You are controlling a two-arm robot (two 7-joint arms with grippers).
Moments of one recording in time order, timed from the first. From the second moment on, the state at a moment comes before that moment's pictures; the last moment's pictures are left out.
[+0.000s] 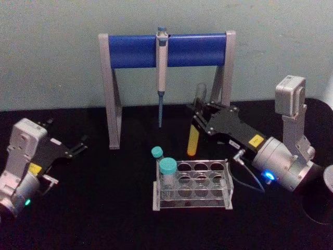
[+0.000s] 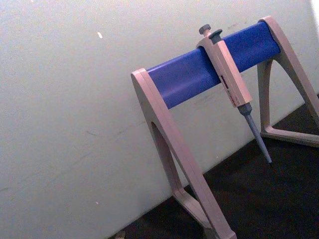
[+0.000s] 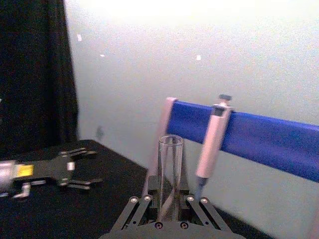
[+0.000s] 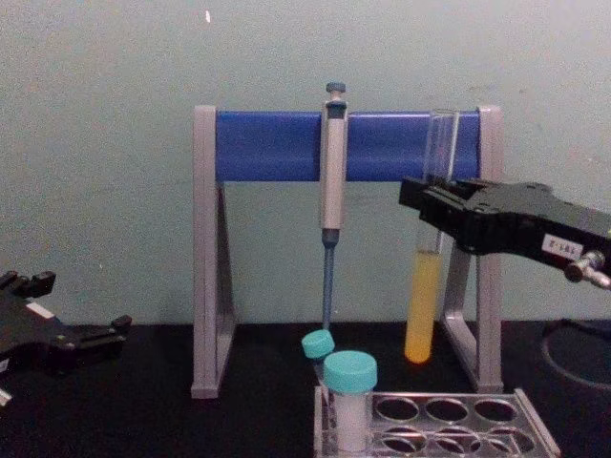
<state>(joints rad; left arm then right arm) -0.20 0.60 0.45 -1.41 -0.25 -0.12 0.03 0.25 0.41 -0.40 -1.54 0.47 -0.08 0.44</state>
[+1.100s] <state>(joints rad) -0.20 0.60 0.45 -1.41 -0.25 -0.12 0.03 0.15 0.43 -0.29 -1.63 0.38 -0.05 0.40</state>
